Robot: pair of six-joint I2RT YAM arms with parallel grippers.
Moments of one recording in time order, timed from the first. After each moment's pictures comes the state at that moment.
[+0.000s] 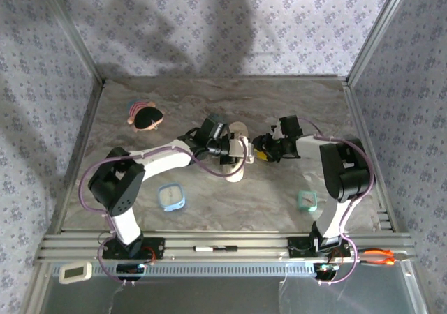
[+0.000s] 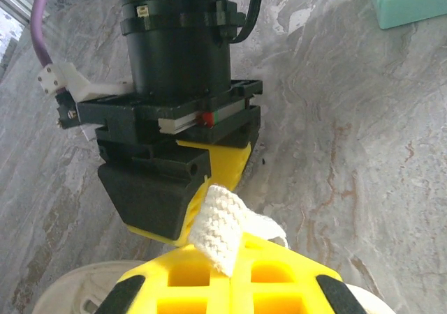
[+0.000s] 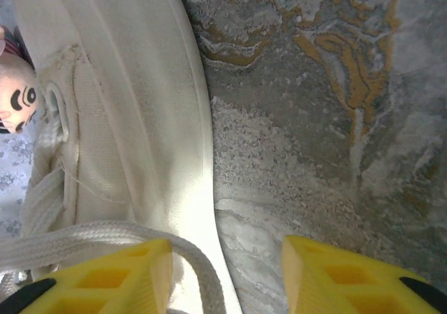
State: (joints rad) left arm -0.77 1.76 1.12 -0.03 0.49 0.82; right arm 0.24 1.79 0.90 -0.08 -0.65 0.78
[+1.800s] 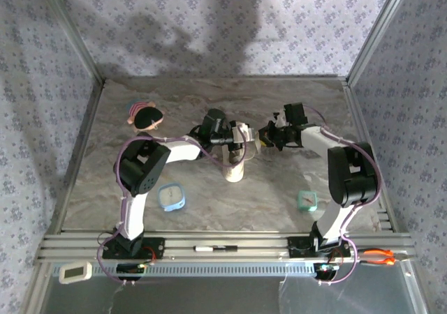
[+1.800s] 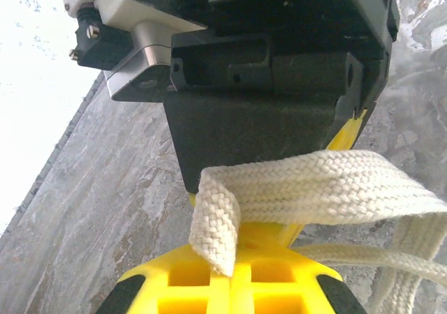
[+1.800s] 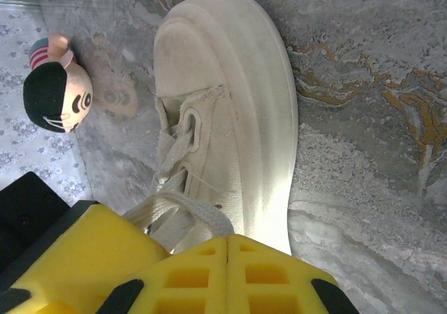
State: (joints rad) left arm -0.69 2.02 1.19 0.45 0.54 0.68; right arm 0.21 1.72 1.04 -0.25 -0.68 0.75
